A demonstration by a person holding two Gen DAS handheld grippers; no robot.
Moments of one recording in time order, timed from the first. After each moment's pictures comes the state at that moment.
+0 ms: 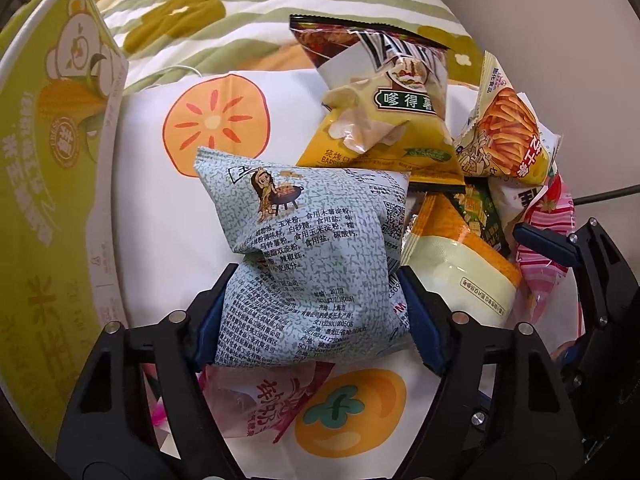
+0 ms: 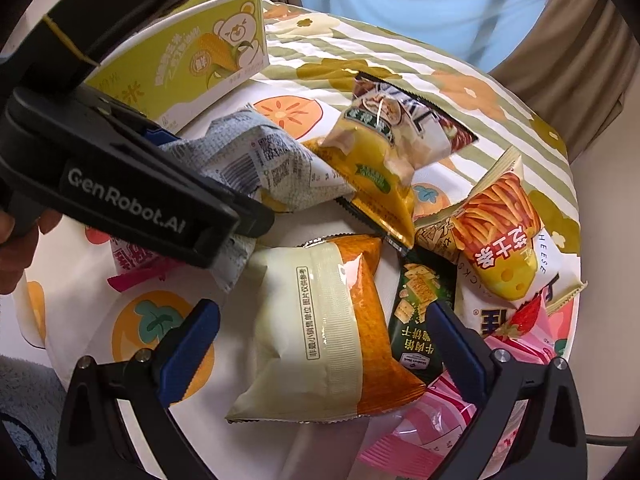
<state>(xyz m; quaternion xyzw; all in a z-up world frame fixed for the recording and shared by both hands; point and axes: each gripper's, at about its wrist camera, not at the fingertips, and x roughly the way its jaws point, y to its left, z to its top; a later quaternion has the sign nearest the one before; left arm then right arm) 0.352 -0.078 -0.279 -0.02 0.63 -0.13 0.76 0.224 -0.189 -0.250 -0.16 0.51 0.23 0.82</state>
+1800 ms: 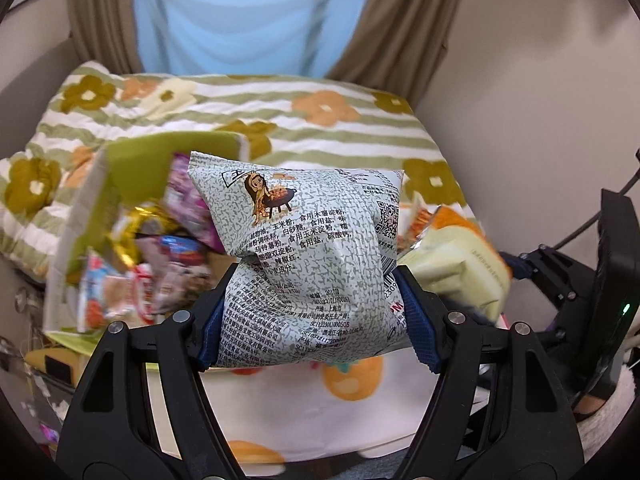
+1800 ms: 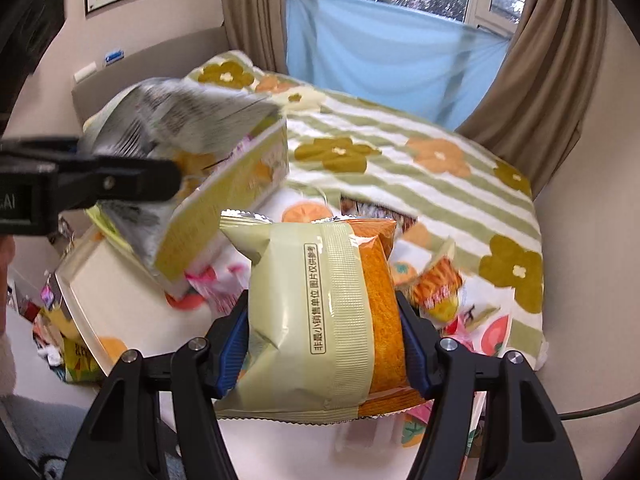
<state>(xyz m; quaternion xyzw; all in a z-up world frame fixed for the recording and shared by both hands) 0.221 0.022 -0.072 -0.06 0.44 -0.10 0.89 0.154 -0.161 -0.109 -0.13 0.41 0.20 0.88</state>
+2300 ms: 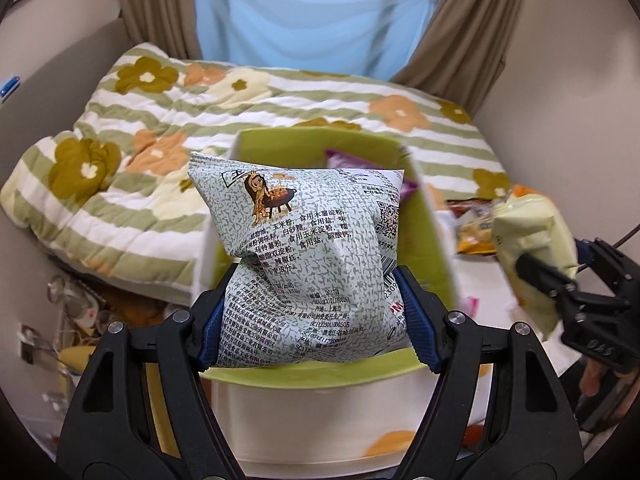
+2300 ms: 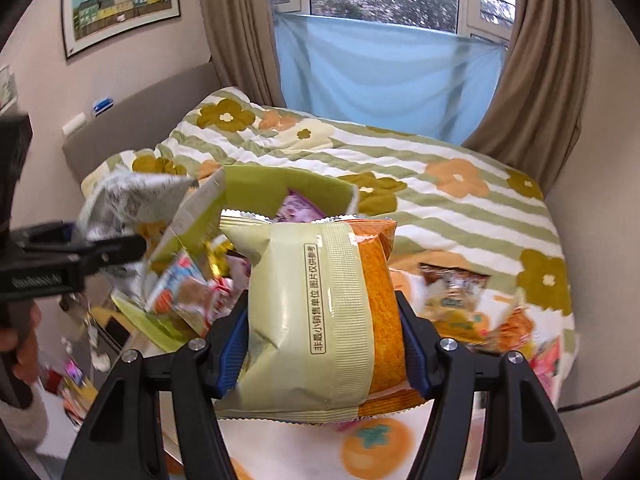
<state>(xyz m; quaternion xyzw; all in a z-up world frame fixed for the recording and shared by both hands) 0.236 0.227 -0.090 -0.06 0.45 -0.04 0.89 0.181 -0.014 -0.075 -0.05 0.40 0.17 0.90</state>
